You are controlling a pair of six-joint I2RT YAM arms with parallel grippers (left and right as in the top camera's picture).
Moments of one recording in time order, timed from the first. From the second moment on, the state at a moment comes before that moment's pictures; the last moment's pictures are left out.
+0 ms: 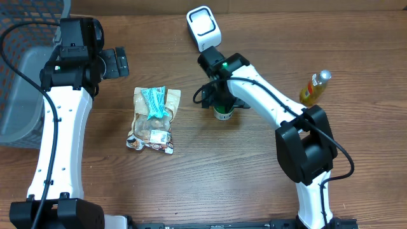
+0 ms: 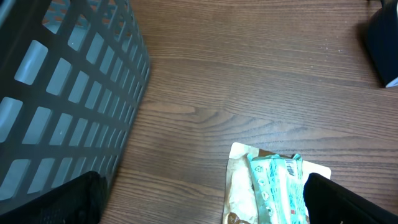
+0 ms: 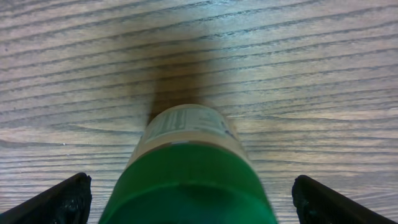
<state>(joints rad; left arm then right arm) 0.03 1.59 1.55 -0.86 -0.15 -0.10 0.56 2.15 1.77 -1.11 0.10 0.59</state>
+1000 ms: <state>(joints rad) 0.03 1.59 1.55 -0.86 -0.15 -0.10 0.55 2.17 1.70 -1.05 0.06 0.59</state>
